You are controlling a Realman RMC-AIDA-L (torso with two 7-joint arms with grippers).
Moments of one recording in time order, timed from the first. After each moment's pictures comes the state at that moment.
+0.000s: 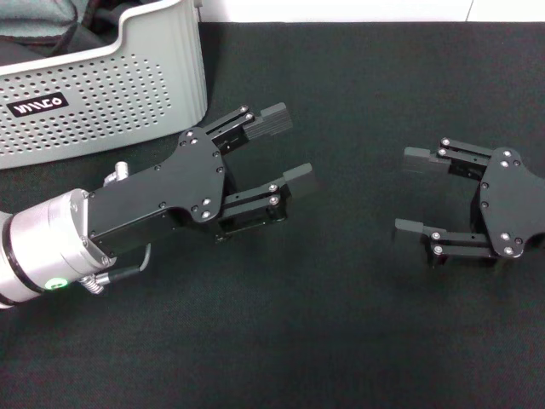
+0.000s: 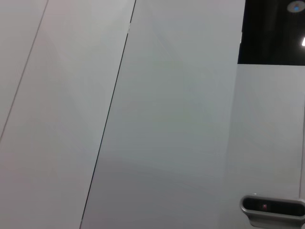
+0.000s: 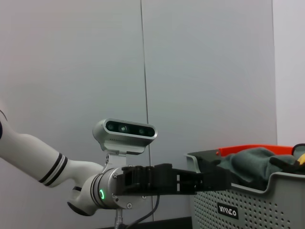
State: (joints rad) left arm -0.31 -2.09 1.27 0.56 1.11 1.74 -1.08; right arm 0.29 2.01 -1.30 -0.89 1.85 1.65 -1.96
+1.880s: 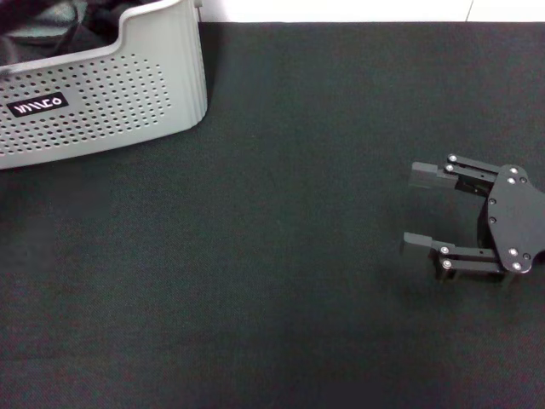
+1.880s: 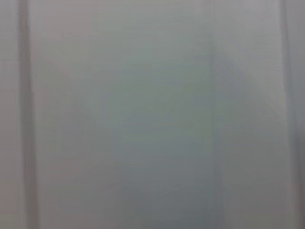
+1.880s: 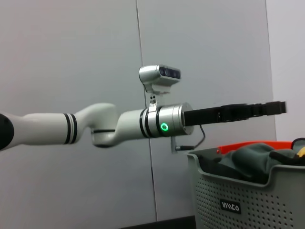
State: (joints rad) left arm -0.30 -2.09 0.94 1.15 1.39 1.22 -1.46; right arm 0.28 2.01 -1.29 -0.82 1.85 1.68 -1.99
